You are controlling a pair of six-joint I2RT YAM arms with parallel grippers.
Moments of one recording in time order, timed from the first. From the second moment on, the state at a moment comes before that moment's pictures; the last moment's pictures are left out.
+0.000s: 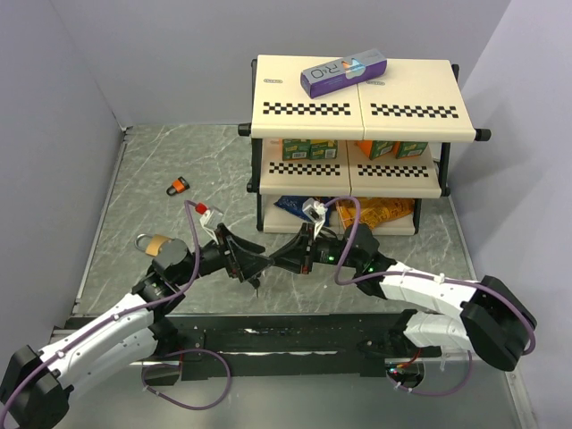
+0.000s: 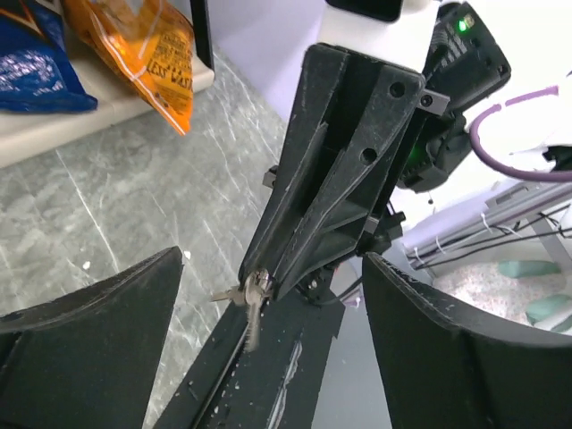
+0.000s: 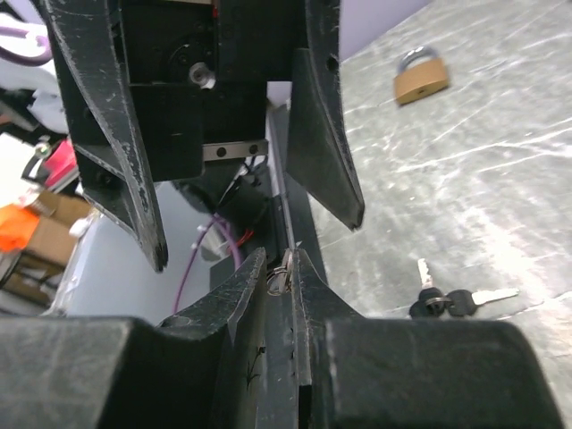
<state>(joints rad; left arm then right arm) -0.69 0.71 0.33 0.42 0.45 -0.76 0.81 1.17 0.46 0.74 -0.61 0.59</state>
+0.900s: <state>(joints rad) -0.69 0.86 0.33 0.44 0.51 -0.77 0.77 1.07 0.42 0.73 -0.54 0.62</state>
